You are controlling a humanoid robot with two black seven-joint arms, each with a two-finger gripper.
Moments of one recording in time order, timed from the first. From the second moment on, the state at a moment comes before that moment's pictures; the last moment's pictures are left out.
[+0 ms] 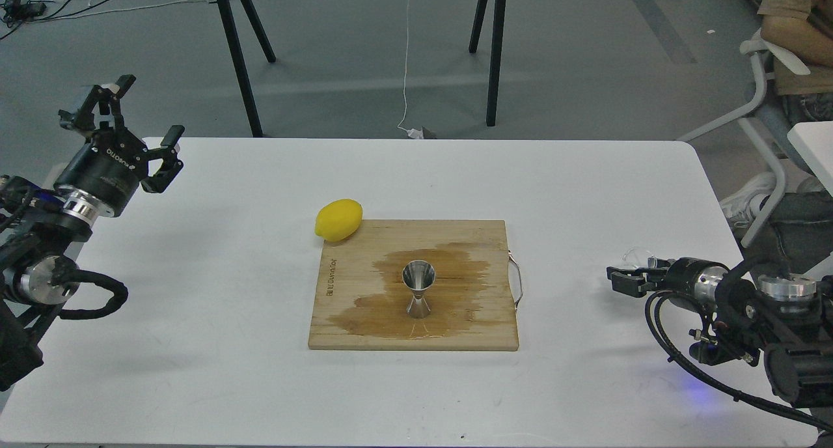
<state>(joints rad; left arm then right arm) -0.66 0.49 -0.60 -0.66 0.16 -0.49 -0.49 0.23 -0.41 1.27 0.93 0.61 -0.42 -0.39</state>
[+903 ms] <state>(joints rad) -0.66 0.49 -0.60 -0.65 0.16 -0.49 -0.49 0.23 -0.40 1.27 0.93 0.59 -0.40 -0.36</state>
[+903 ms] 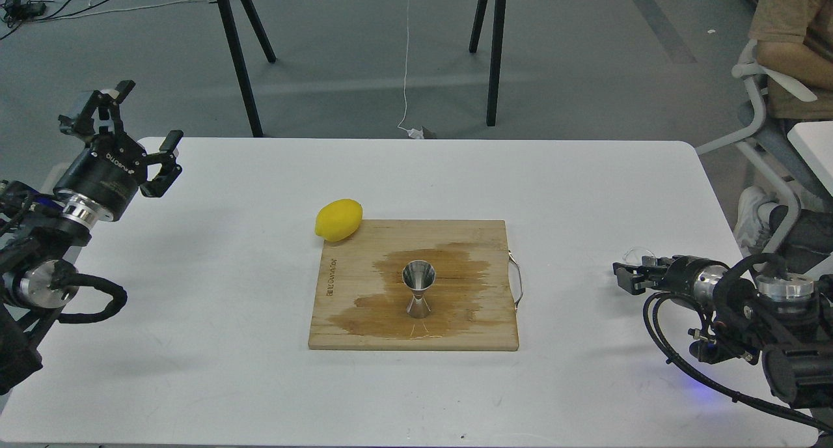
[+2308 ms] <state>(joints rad) -0.63 0.46 -0.59 -0.65 0.17 -0.49 -0.49 0.64 -0.44 0.90 1.34 0.14 -0.38 -0.43</state>
